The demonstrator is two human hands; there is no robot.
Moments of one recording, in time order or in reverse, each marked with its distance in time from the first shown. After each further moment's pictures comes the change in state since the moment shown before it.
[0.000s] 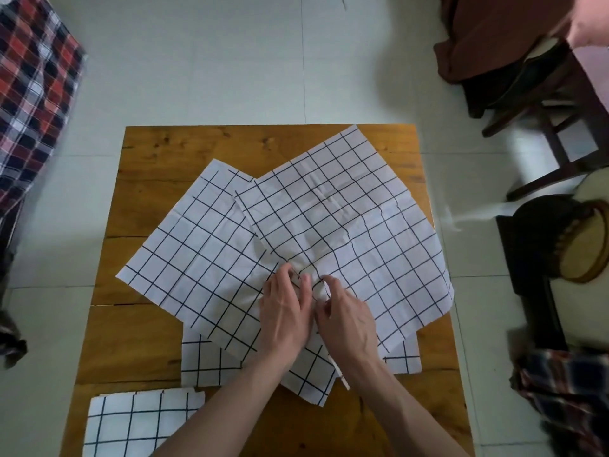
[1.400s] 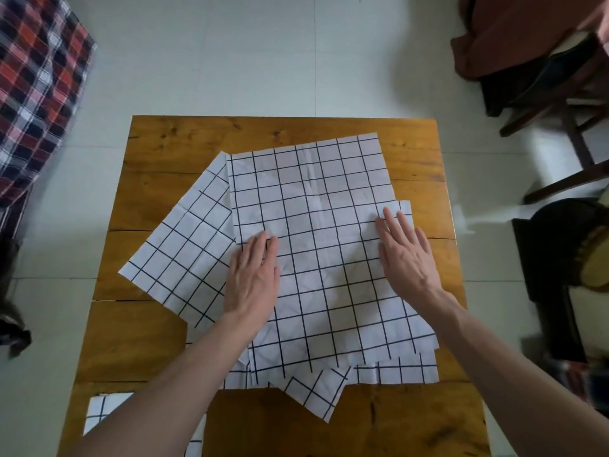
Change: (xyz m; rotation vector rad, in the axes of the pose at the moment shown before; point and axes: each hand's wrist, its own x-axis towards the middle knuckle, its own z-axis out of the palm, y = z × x) left_hand 0.070 -0.070 -0.031 0.643 -0.068 0.304; right_hand 0.116 0.095 -0.040 -0.442 -0.038 -0.193
